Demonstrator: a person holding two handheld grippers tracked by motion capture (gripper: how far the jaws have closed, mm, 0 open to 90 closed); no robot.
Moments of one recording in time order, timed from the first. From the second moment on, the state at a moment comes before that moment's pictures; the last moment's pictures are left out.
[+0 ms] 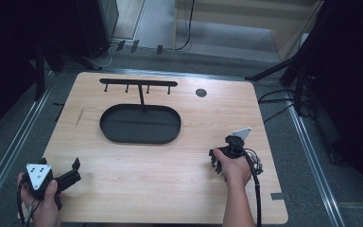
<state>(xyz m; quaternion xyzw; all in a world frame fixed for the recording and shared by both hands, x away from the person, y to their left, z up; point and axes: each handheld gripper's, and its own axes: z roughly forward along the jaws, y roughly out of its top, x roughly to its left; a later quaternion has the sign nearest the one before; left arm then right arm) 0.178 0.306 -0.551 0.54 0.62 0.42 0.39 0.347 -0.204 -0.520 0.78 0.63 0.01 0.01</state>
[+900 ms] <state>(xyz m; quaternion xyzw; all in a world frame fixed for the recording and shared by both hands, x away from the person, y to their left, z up) 0.178 0.304 -0.551 0.55 0.62 0.41 0.39 0.340 -0.236 -0.493 0.70 0.70 0.08 -0.04</state>
